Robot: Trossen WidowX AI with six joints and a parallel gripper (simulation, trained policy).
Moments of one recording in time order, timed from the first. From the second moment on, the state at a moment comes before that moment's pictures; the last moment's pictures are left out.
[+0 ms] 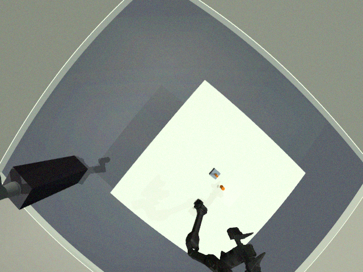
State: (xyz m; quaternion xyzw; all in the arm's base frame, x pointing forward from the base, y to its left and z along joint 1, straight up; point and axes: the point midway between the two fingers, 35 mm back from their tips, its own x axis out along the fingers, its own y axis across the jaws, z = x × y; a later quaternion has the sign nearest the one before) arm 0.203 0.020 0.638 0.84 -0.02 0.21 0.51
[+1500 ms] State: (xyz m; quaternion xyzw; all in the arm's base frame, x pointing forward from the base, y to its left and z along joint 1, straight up) arm 0.266 0.035 0.500 0.85 0.16 -0.02 0.50
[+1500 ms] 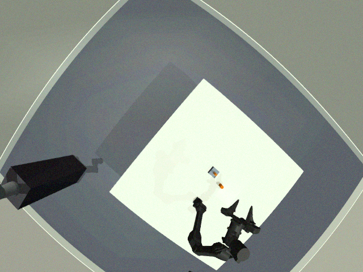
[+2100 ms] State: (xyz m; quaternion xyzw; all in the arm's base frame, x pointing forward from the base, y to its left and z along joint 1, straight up) arm 0.280 0.031 0.441 0.83 0.22 -0.12 0.50
